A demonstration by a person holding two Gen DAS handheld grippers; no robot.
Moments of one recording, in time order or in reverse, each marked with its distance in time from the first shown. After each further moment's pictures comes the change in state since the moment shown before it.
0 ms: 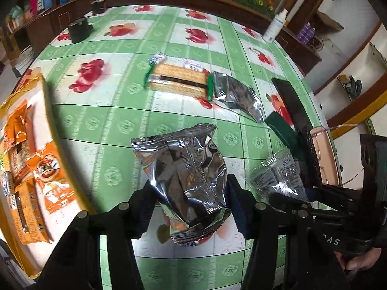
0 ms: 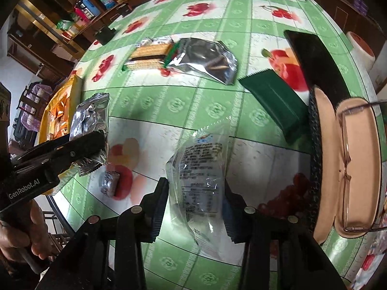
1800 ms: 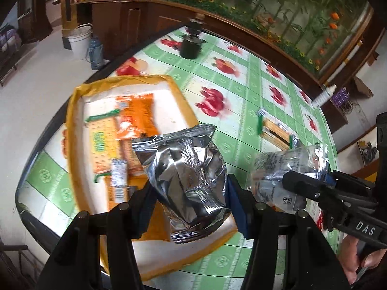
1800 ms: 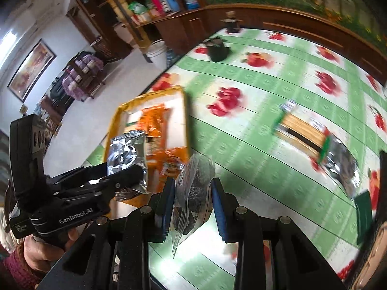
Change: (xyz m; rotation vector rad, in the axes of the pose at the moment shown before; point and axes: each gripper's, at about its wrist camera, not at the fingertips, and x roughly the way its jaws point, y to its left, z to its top) left arm -0.098 0.175 -0.021 -0.296 -0.176 0.100; right arm 0.006 0.217 0.069 -0.349 -0.087 0.183
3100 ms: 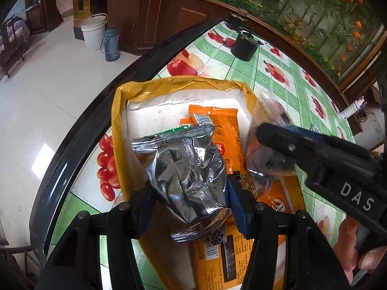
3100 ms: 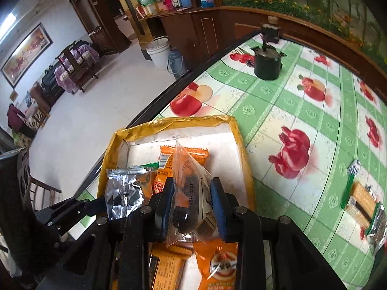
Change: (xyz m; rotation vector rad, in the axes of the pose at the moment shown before) left arm 0.053 0.105 0.039 -0.035 0.045 0.046; right arm 0.138 0.088 0.092 -0.087 -0.013 -0.099
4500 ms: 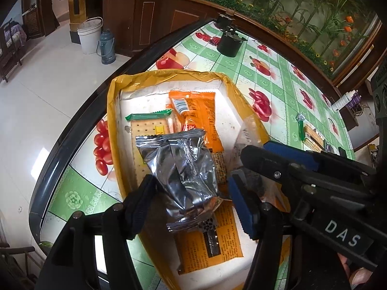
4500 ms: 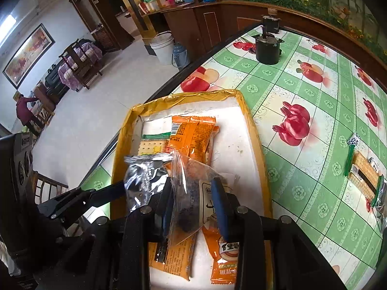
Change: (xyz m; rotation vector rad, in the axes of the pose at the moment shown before) left arm -0.025 -0.021 -0.026 0.029 -0.014 -0.012; right arm -0.025 0.008 -0.039 0.025 0.030 0.044
